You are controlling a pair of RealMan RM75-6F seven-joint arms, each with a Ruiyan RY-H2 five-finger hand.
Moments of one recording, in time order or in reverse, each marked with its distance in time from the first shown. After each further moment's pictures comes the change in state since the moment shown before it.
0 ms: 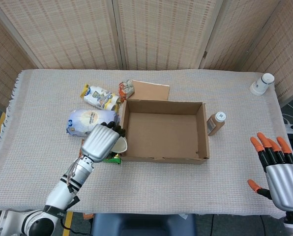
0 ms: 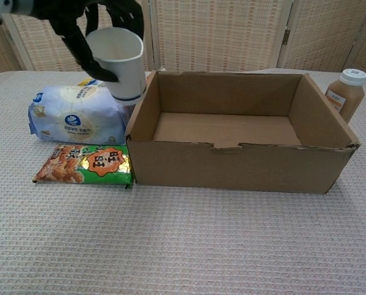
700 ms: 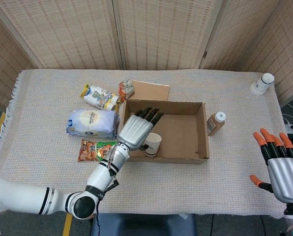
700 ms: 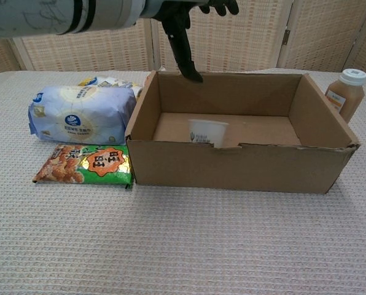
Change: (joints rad) left arm -0.312 -0.197 -0.076 0.254 -0.263 -0.035 -0.040; right arm 0.050 0.010 0.038 0.000 0.127 -0.033 0.001
